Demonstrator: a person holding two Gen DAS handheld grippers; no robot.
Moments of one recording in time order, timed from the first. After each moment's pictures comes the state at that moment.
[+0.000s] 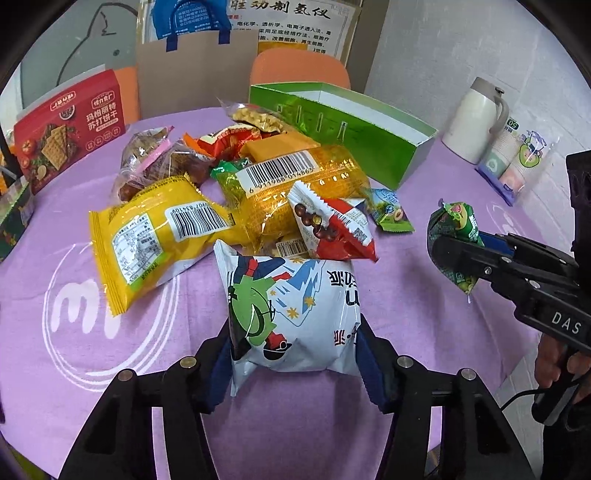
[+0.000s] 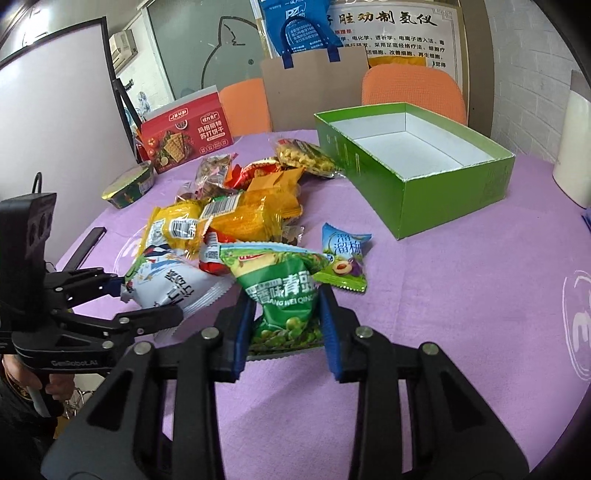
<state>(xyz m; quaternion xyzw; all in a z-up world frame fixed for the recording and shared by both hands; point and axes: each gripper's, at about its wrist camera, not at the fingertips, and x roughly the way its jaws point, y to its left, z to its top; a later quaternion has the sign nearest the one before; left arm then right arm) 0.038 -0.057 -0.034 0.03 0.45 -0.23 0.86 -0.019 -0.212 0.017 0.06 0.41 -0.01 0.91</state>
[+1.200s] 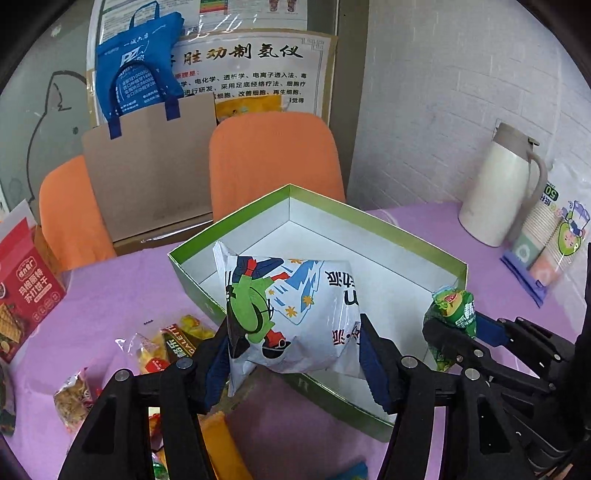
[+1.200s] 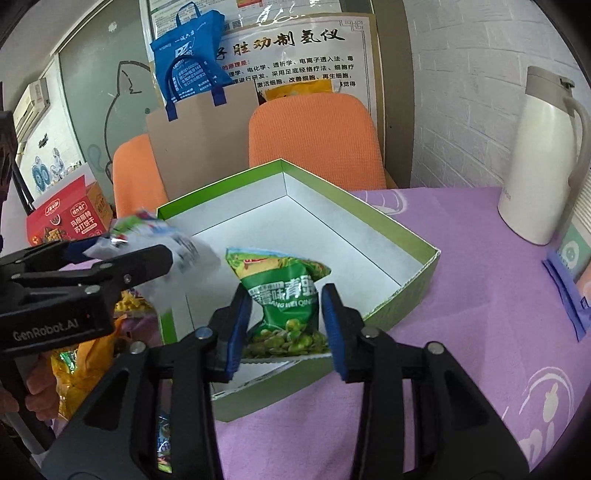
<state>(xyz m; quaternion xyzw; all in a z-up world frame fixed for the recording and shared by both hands) 0.229 -0.209 0.036 0.07 0.37 -0.23 0.90 0.091 -0.361 0.038 0.06 0.35 -0.17 0.92</state>
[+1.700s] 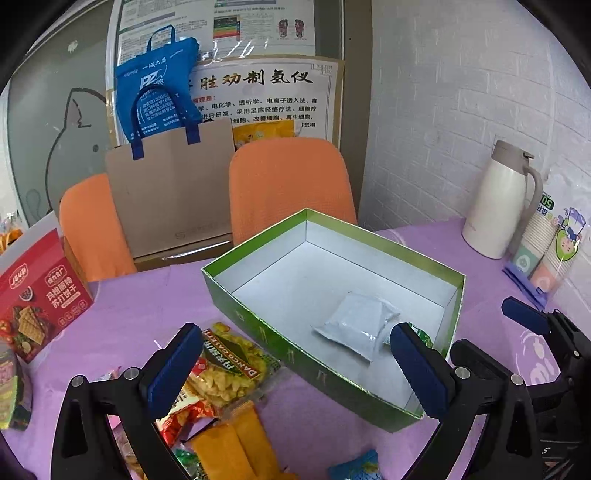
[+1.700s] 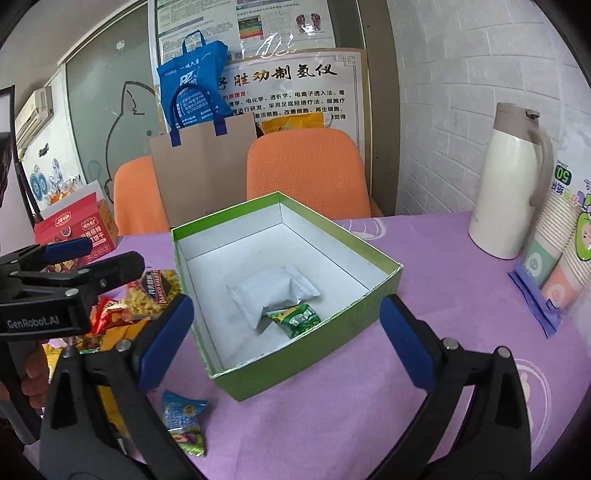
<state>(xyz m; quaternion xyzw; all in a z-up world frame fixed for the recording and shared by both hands) 0.198 -0.183 0.065 0.07 0.33 -0.21 0.92 0.046 -0.327 0.082 0.05 0.31 -0.19 0.93</state>
